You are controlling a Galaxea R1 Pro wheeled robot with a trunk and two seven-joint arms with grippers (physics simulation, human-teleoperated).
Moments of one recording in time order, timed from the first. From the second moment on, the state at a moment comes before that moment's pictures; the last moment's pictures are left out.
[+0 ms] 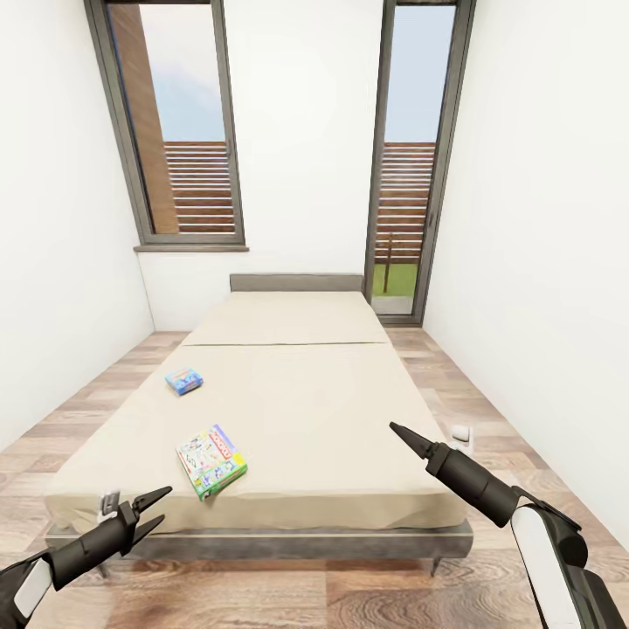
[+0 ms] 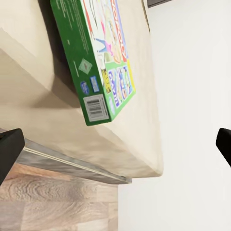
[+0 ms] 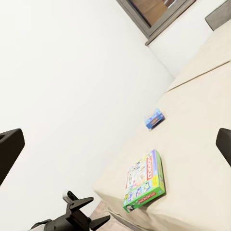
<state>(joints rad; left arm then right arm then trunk) -0.51 0.33 0.56 -0.40 0.26 0.67 -1.10 -0.23 -0.03 -0.23 -1.55 -0.62 0.70 0.80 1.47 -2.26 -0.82</state>
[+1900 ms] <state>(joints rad) -0.51 0.33 0.56 -0.40 0.26 0.68 -1.10 -0.23 -0.03 -0.23 -1.55 -0.62 0.70 0.80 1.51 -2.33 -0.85</state>
